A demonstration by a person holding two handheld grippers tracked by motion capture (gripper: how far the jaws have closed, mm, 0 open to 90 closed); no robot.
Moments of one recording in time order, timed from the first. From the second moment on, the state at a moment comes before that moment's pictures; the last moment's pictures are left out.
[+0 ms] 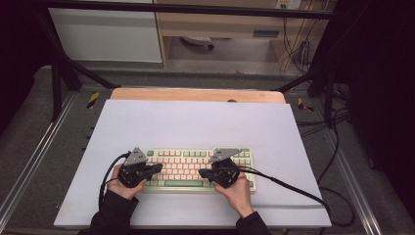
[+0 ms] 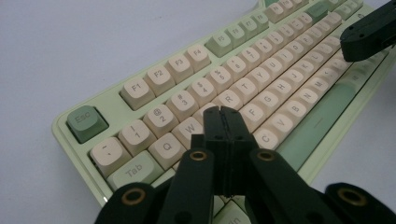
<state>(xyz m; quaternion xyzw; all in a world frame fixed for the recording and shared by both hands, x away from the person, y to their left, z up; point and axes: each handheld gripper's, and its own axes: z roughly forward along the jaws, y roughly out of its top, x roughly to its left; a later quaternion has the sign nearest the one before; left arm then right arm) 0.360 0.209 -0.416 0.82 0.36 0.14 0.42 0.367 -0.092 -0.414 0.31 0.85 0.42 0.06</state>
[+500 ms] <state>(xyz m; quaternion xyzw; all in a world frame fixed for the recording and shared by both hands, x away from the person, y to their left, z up) 0.360 0.195 -0.412 0.83 0.35 0.14 0.41 0.364 -0.124 -0.417 0.33 0.84 0.42 0.07</state>
